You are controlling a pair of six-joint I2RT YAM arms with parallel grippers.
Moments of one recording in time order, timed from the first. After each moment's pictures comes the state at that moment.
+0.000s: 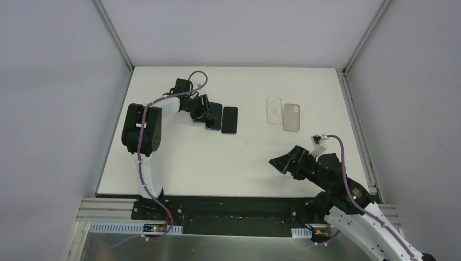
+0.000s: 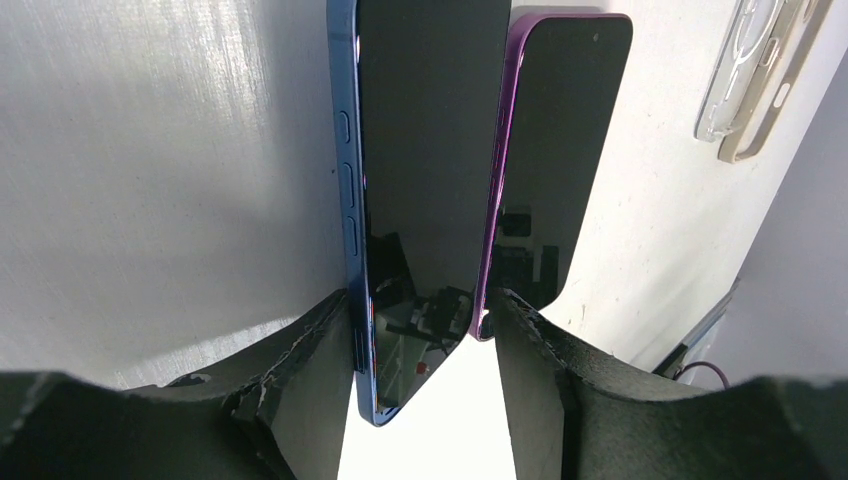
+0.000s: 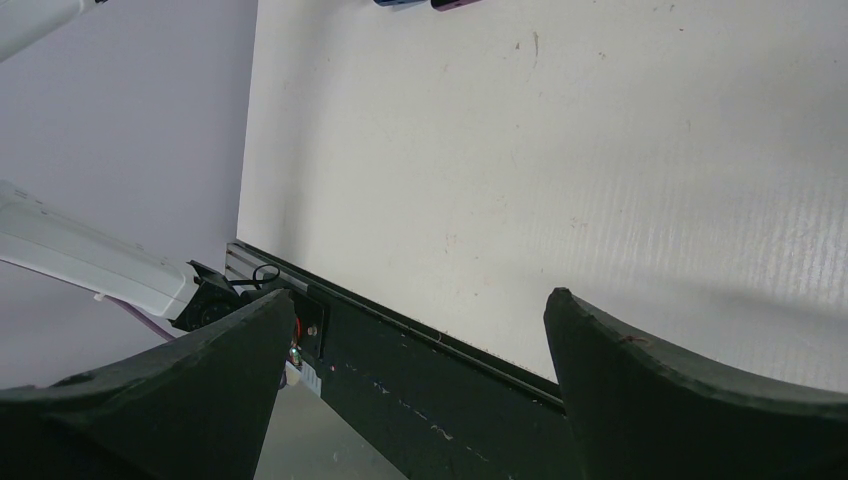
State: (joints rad) left arm -0.18 2.02 1.33 -0.29 0.57 -0.48; right arm 0.72 0.28 0.49 -0.63 -0.01 0.95
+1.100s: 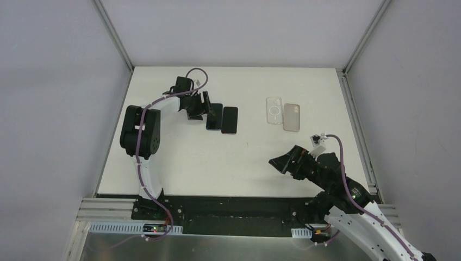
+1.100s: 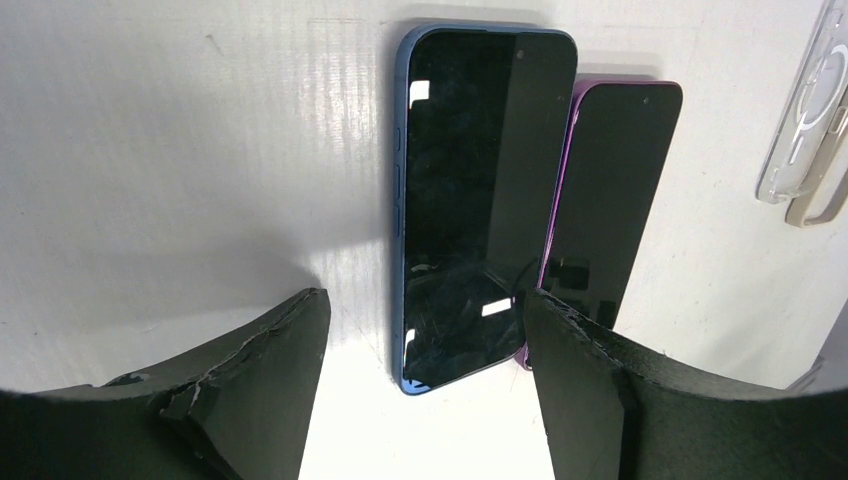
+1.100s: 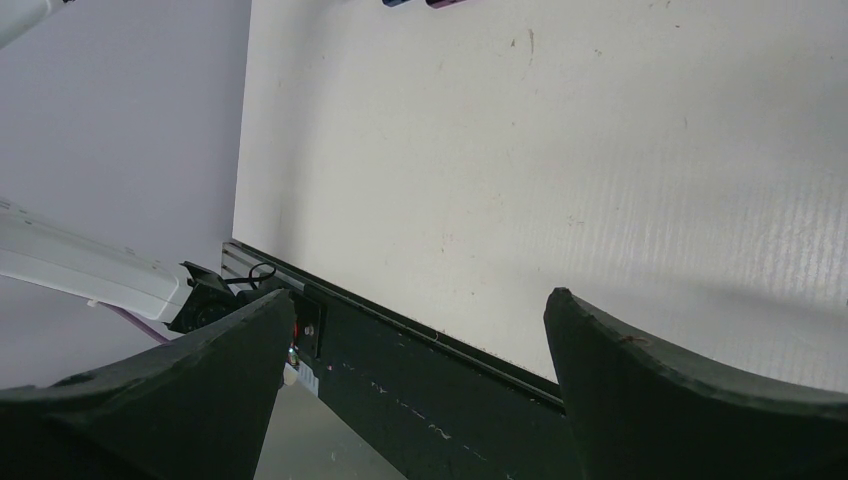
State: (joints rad) left arm -0.19 1.97 1.32 -0.30 0.39 -0.44; right arm 0.72 0.29 0.49 -0.63 -0.01 0.95
